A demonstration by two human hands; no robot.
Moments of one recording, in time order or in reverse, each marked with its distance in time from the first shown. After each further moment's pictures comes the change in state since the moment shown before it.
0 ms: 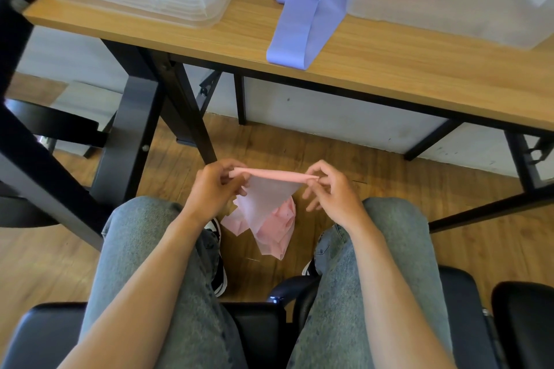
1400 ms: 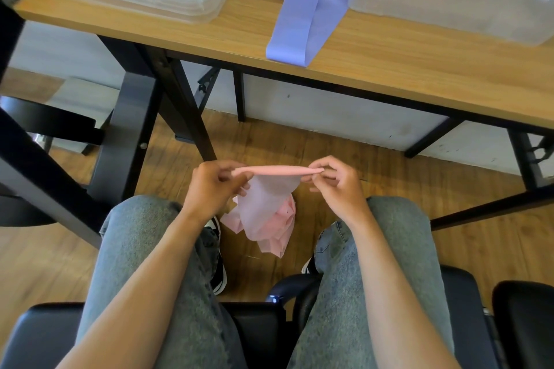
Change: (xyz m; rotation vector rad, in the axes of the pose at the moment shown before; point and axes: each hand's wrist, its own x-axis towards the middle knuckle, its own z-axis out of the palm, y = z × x) left_hand 0.000 0.001 0.000 0.011 0.050 0.009; right_hand 0.006 0.001 -0.001 0.205 0.121 -0.005
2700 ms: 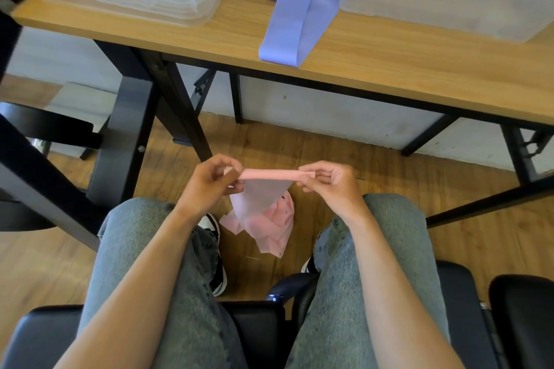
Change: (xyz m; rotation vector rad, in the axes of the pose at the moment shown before) left_hand 0.006 -0.004 -0.005 -0.299 -0.081 -0.166; right_hand 0.003 0.006 -0.002 0.168 -0.059 0.066
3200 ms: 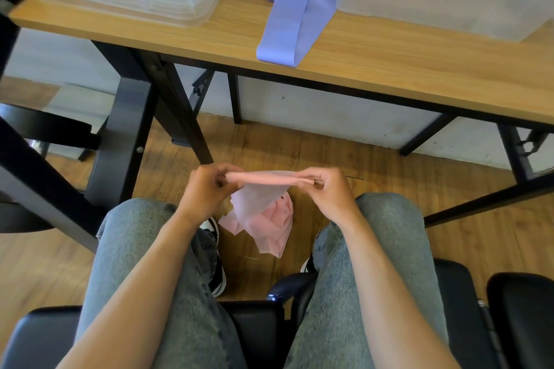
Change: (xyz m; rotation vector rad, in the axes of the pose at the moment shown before) left_hand -0.002 -0.013 -0.003 0.482 0.026 0.198; right_hand -0.002 0.007 0.008 -0.340 -0.005 -0.092
